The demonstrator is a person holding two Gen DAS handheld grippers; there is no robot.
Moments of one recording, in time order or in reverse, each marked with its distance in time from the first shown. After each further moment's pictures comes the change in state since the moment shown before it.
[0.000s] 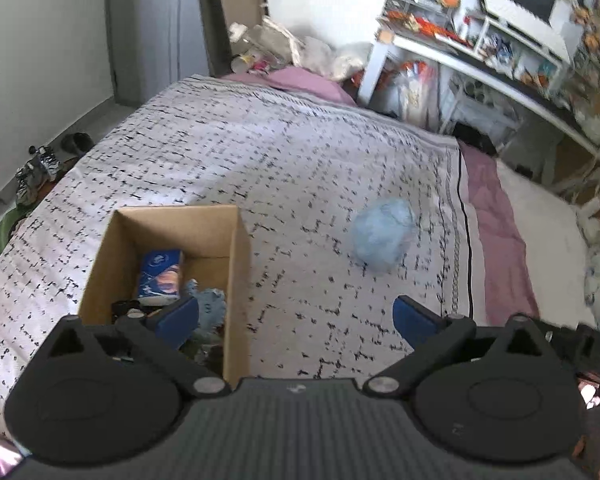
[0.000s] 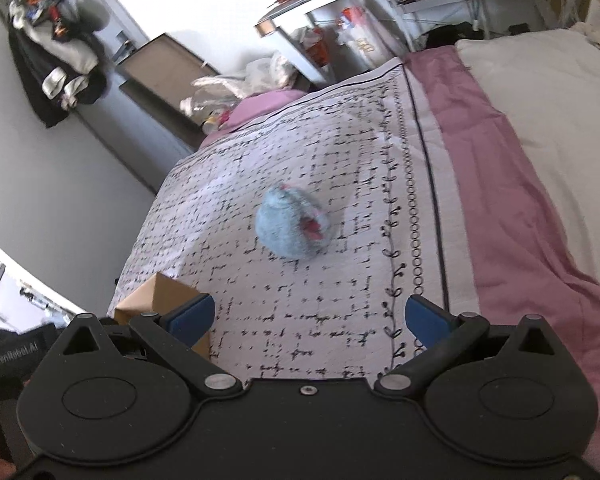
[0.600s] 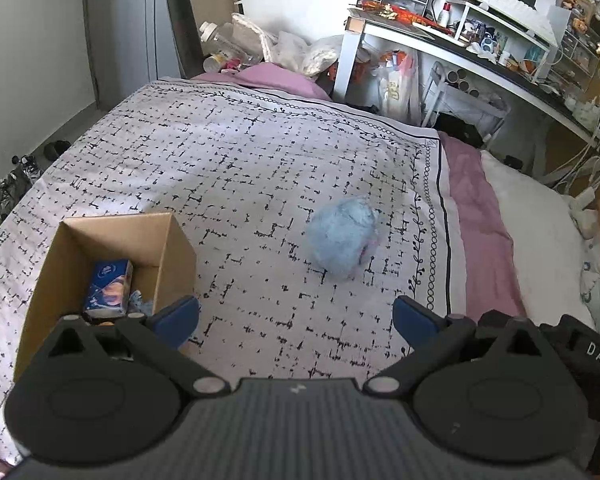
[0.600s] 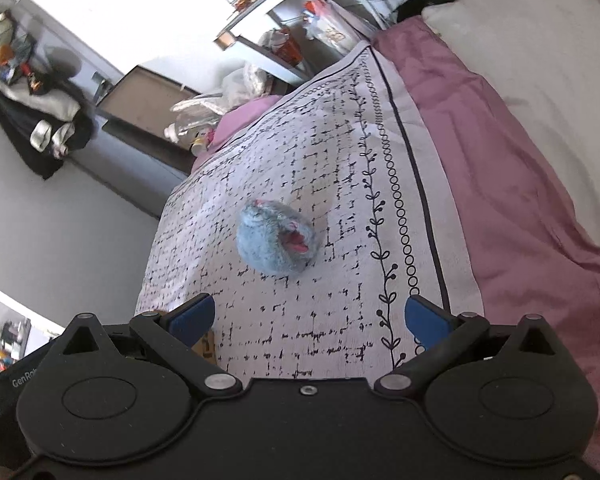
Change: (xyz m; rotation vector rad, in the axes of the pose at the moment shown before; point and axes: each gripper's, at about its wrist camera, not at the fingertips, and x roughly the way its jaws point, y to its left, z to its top) left arm 0.032 -0.052 0.007 0.019 -0.009 -0.016; right arm 0.026 -0.047 0.011 0.180 0.004 0.068
